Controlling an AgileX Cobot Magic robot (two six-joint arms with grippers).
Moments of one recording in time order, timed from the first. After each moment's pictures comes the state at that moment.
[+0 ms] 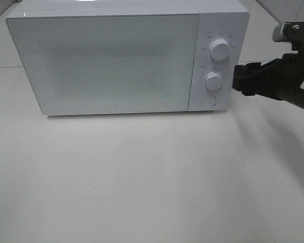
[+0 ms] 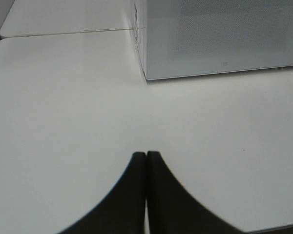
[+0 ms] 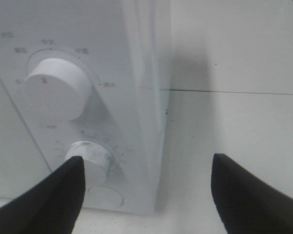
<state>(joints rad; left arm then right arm) -0.06 0.00 -0.50 -0.11 1.05 0.09 0.23 1.60 -0.51 0.02 -0.73 0.01</state>
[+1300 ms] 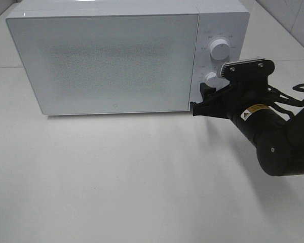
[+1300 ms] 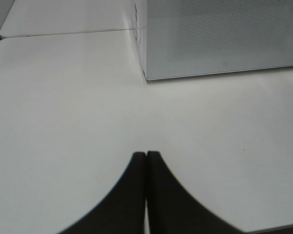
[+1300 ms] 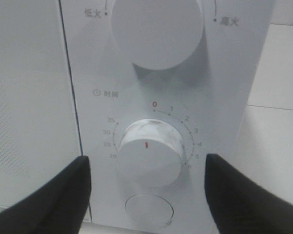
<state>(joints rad) -0.06 0.00 -0.50 -0.11 1.05 0.09 0.48 1.99 -0.57 0.32 -1.21 -0.16</state>
